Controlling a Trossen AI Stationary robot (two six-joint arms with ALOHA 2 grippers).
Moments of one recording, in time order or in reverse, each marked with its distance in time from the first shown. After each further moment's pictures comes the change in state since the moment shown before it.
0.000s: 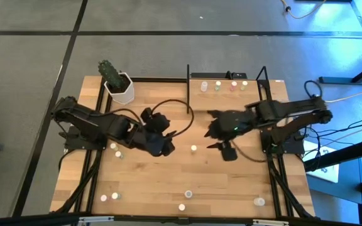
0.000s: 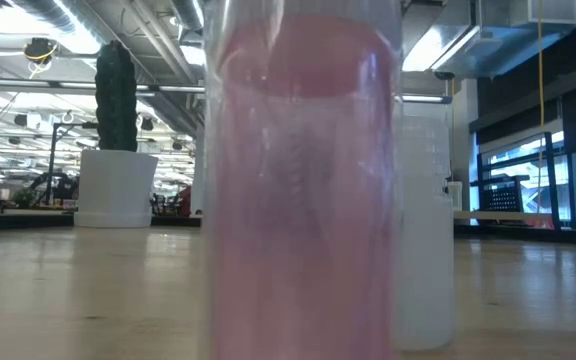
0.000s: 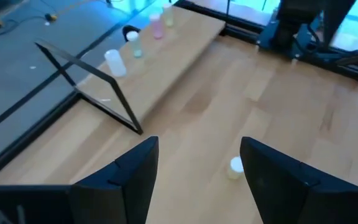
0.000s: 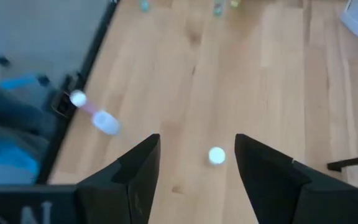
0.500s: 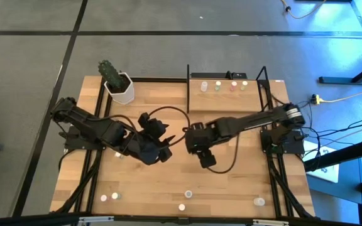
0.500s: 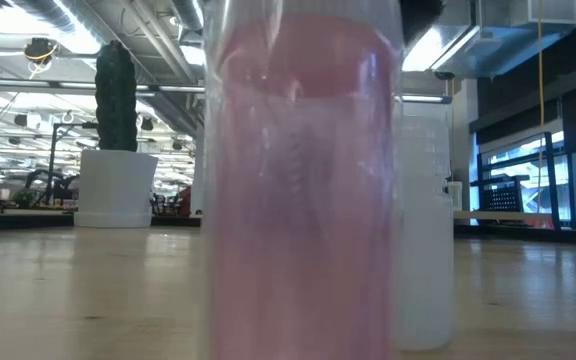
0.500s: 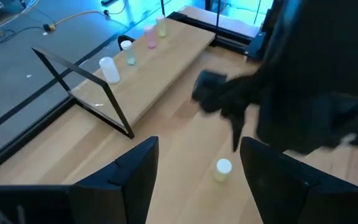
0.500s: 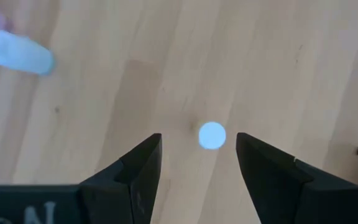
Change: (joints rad) left arm -0.077 -0.004 0.000 0.003 -0.071 -0.058; right arm -0.027 0.360 -0.001 -0.008 0.034 -0.141
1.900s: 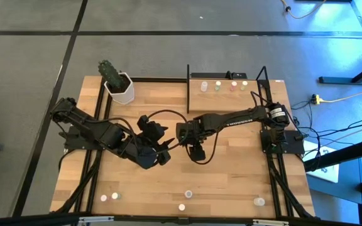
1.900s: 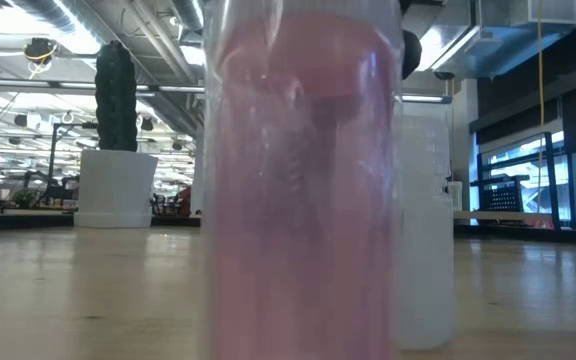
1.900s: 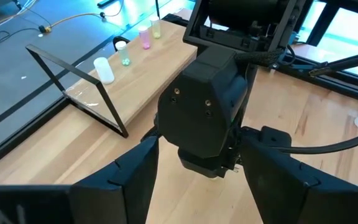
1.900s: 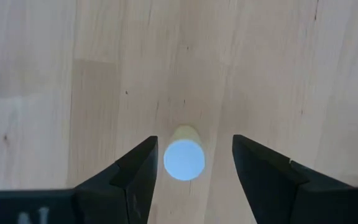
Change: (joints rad) left arm -0.032 0.000 0.000 0.001 -0.016 -0.019; right arm -0.124 0.162 0.000 0.052 -0.107 0.067
